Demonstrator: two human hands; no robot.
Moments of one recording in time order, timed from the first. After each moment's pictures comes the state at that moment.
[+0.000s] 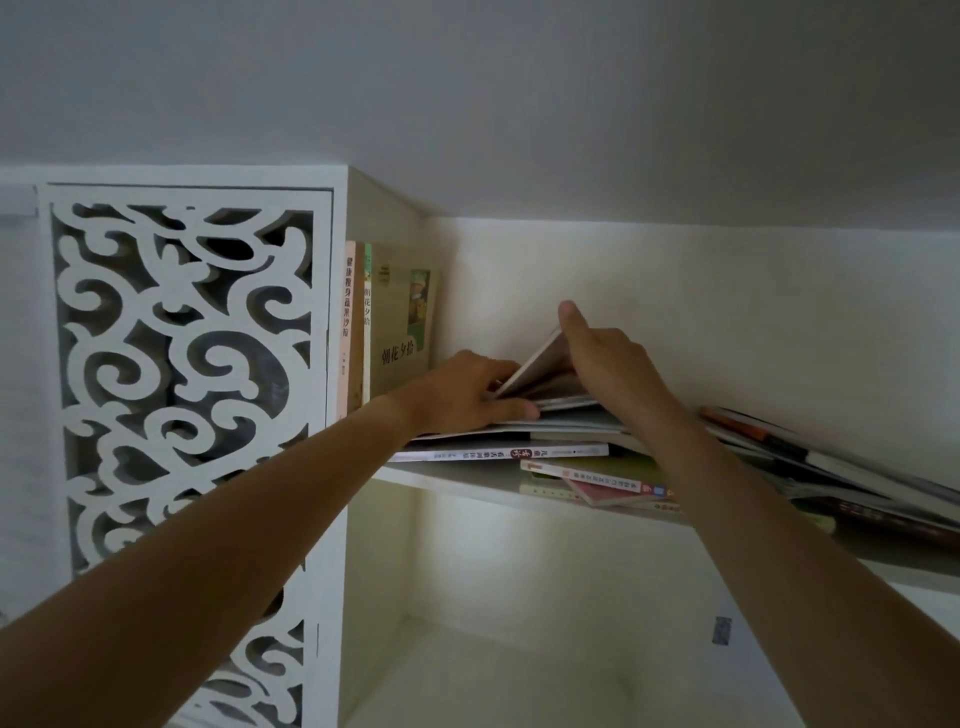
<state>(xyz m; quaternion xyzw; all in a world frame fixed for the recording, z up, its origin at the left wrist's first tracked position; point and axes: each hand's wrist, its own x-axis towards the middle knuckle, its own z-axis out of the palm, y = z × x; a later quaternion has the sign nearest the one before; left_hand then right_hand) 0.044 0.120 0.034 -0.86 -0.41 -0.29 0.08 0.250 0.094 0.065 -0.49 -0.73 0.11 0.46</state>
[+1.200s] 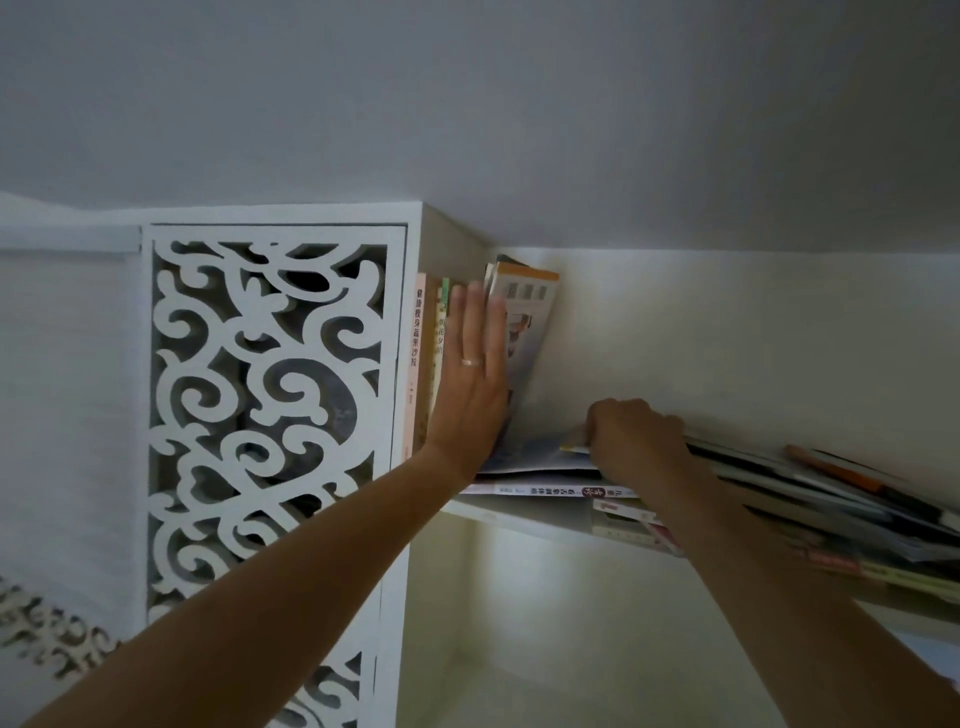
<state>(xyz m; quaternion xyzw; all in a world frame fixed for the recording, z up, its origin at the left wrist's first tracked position) 0.013 0.129 0.016 -0.56 -0.51 -0.42 0.50 0.200 0.110 0.036 -0.60 -0.76 -0.14 0.18</state>
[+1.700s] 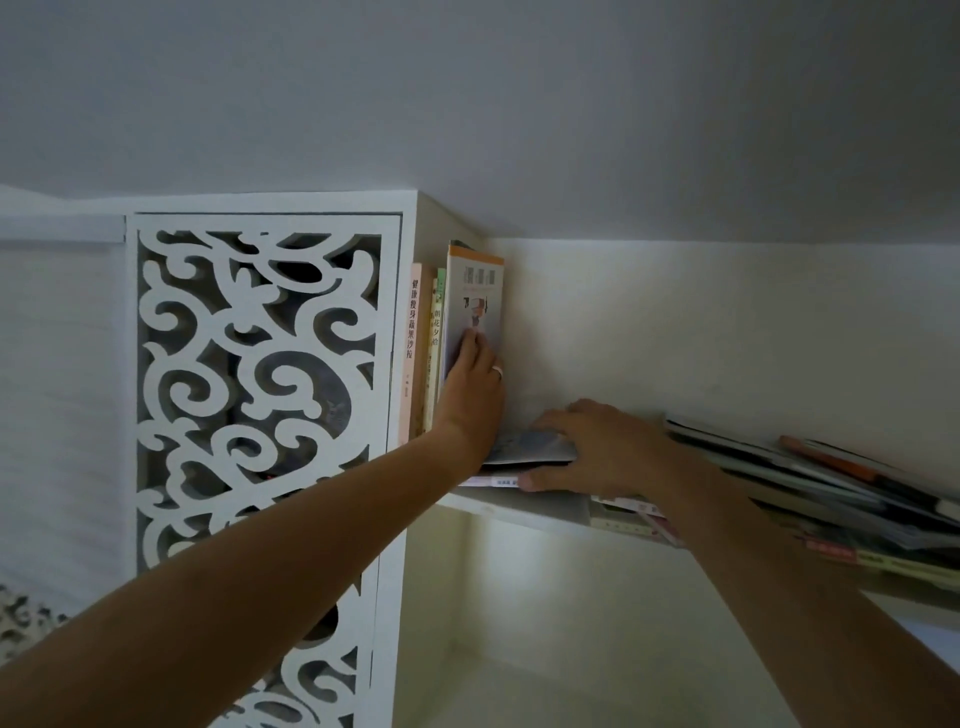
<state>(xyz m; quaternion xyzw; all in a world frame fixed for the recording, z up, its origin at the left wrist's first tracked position) 0.017 0.130 0.021 -0.52 -0.65 0.07 0.55 0.199 0.108 0.031 -0.47 -0.87 -0.11 0.11</state>
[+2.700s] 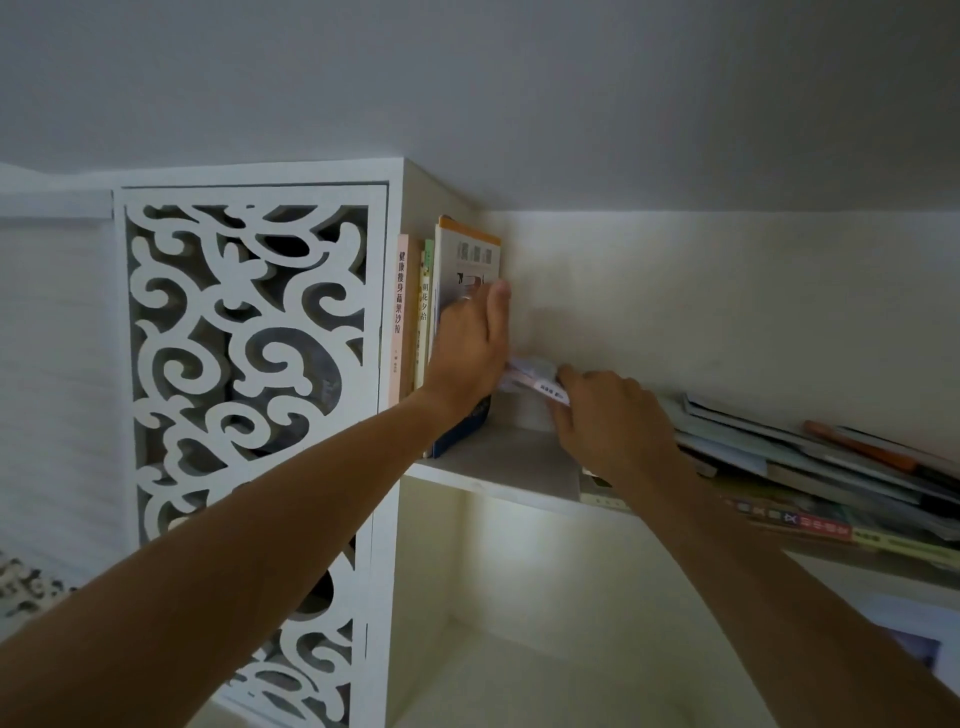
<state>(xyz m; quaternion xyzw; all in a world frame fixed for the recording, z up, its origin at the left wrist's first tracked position) 0.027 0.113 0.044 -0.64 -0.42 -0.61 0.19 0.200 0.110 0.010 -0.45 -0.78 -0.29 0.32</state>
